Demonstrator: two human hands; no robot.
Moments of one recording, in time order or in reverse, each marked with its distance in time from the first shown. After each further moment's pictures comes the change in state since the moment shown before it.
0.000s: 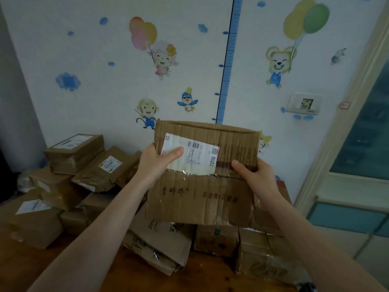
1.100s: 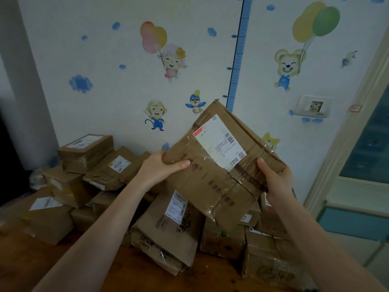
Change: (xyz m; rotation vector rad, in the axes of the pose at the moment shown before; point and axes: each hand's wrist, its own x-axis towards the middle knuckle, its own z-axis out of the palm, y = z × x) left_hand -0.003 -0.003 -0.021 0.306 -0.150 -0.217; right_hand 0.022 0.026 -0.007 0.457 0.256 0.273
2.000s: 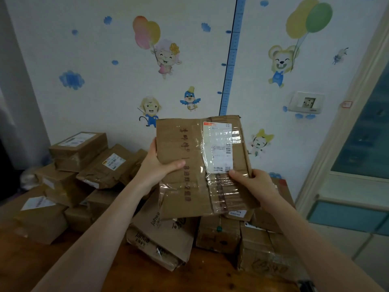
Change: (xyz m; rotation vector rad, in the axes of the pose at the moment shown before) left_hand 0.001 -0.008 0.012 -0.301 0.062 0.144; right_hand -0.033 -0.004 0.005 -0.613 -0.341 -0.022
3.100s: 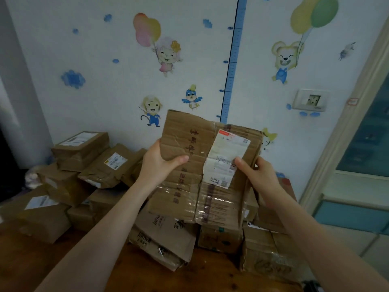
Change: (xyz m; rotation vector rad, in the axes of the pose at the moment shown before) left_hand 0.003 0.003 0.007 0.226 0.142 0.211; right_hand 0.004 -0.010 0.002 0.139 0.068 -0.146
